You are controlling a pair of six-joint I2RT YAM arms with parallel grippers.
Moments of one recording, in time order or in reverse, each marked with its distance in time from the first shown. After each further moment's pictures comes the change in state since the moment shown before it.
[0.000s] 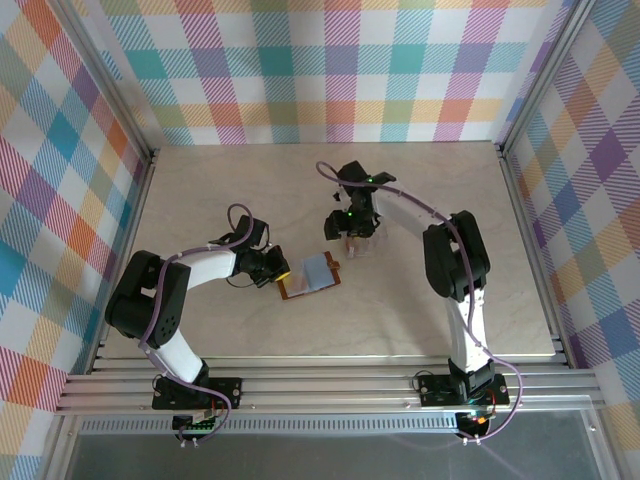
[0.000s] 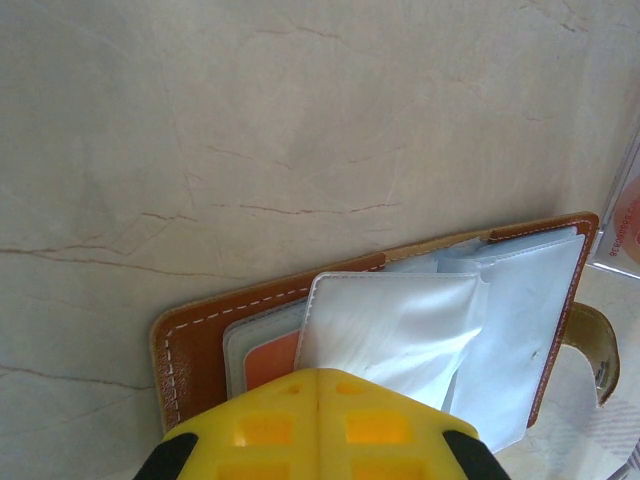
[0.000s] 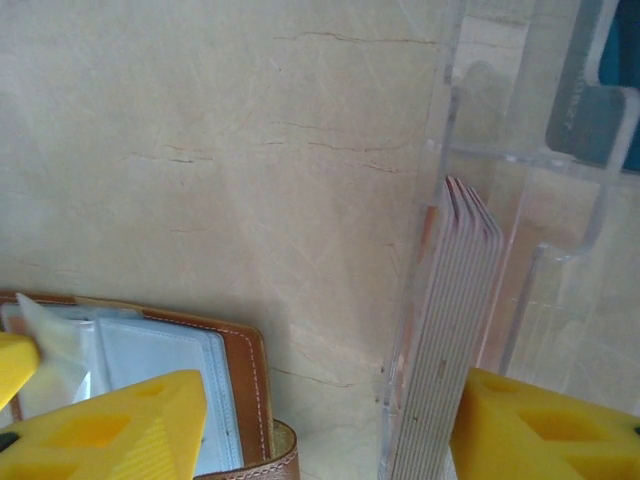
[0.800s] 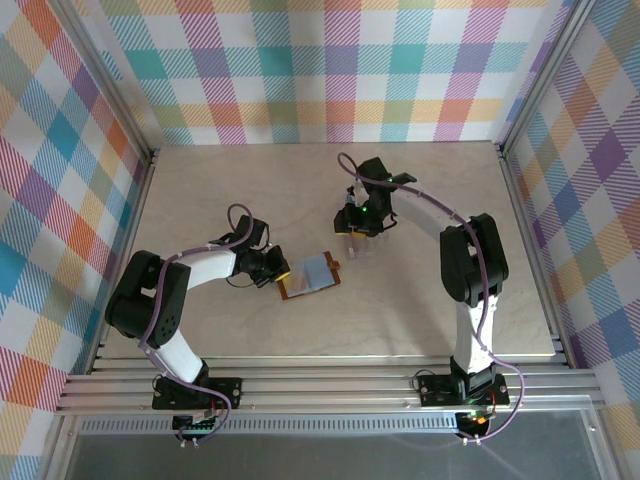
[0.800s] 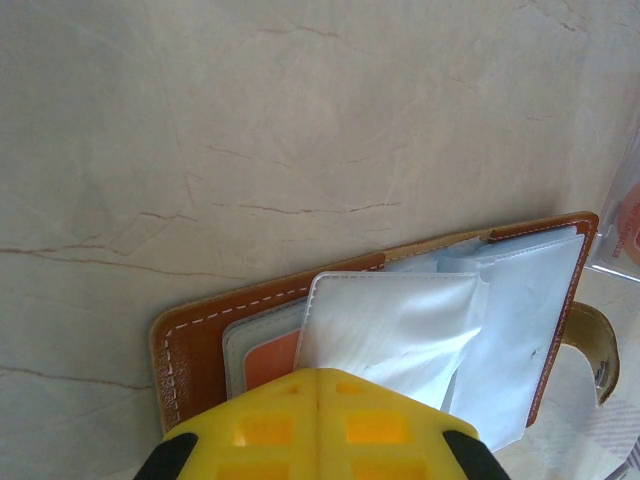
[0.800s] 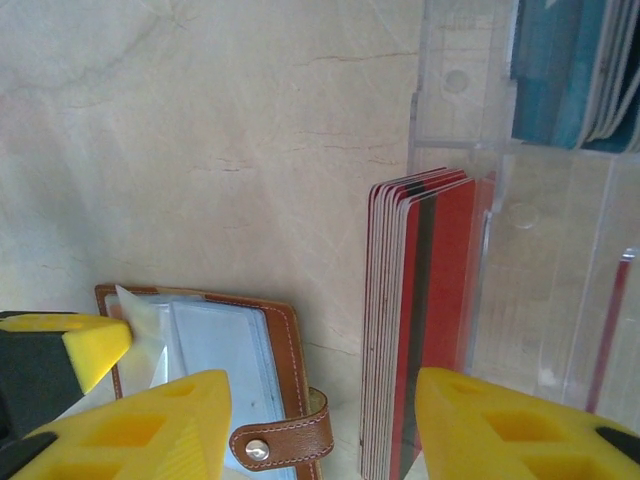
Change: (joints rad) left arm 0.000 0.000 0.000 0.000 0.003 0.000; right arm -0.069 -0.093 -0.115 0.093 -0.140 0.065
